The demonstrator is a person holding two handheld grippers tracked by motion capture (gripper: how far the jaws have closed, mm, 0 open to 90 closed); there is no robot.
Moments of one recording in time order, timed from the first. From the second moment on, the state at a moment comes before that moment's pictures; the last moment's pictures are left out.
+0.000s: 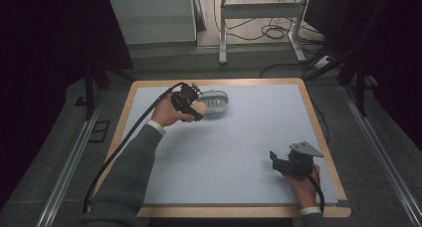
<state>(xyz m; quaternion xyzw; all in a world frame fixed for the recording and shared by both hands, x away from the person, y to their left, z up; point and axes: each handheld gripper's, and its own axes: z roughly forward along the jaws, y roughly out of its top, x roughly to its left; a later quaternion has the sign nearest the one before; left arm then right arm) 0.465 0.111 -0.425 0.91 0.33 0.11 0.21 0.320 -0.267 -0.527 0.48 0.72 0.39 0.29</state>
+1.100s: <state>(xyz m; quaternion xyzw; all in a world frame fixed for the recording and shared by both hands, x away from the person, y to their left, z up) 0.517 0.076 -0.427 0.92 0.32 0.09 0.19 0.320 -0.268 -0.527 0.49 0.72 0.39 0.29</state>
